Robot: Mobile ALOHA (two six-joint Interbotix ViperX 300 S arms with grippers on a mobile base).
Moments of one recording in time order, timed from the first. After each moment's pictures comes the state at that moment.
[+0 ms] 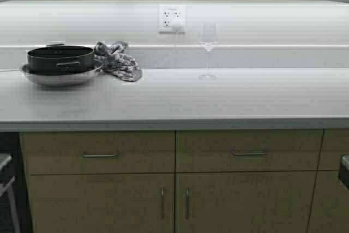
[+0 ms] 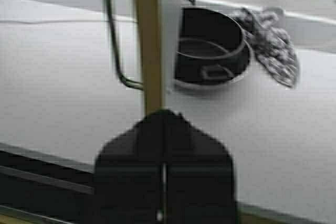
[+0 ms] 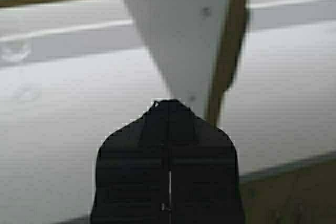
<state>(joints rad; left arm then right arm) 0.20 -0.74 0.83 0.45 0.10 -0.53 -0.21 -0.74 0.79 -0.46 0.05 0.47</state>
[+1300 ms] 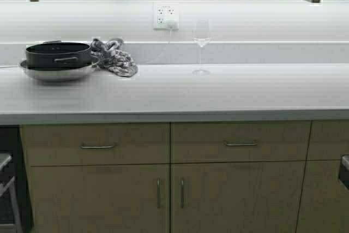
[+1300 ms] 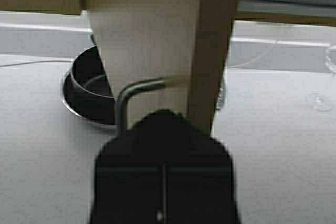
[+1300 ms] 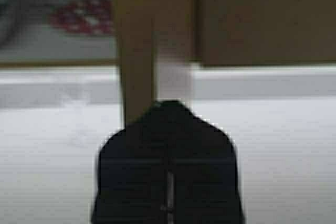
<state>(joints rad) 0.03 -0.29 0.49 0.46 -0.08 -0.54 0.02 -0.23 0.28 -0.49 -0.01 0.46</state>
